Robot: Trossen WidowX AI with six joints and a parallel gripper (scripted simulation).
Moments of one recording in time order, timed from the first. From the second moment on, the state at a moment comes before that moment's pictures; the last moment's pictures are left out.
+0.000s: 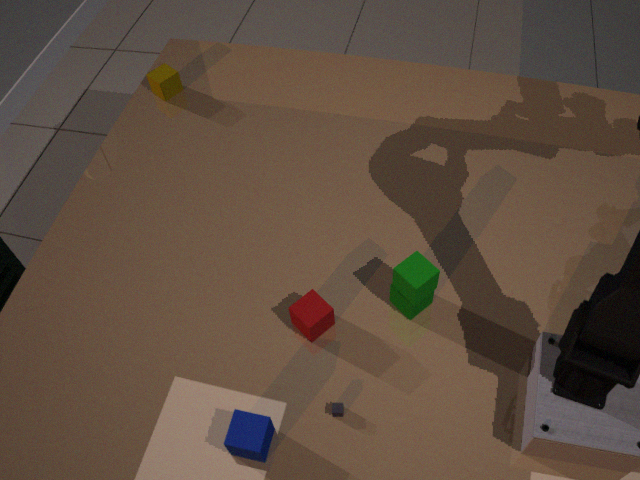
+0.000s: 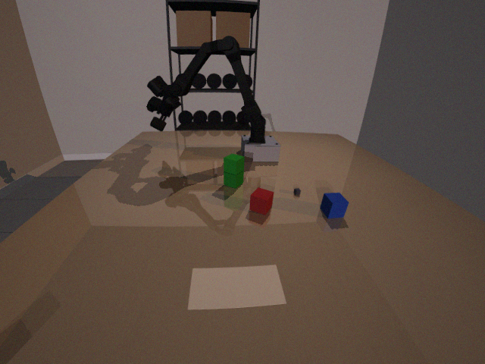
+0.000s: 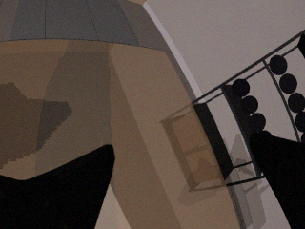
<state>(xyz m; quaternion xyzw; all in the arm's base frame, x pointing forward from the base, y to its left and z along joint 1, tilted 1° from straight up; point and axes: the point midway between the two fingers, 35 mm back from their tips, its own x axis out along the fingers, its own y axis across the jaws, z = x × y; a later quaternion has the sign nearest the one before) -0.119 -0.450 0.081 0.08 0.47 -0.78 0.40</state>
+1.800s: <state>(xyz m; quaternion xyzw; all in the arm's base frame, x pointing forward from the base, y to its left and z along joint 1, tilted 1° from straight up) 0.370 -0.148 0.075 0.15 0.59 -0.27 0.75</state>
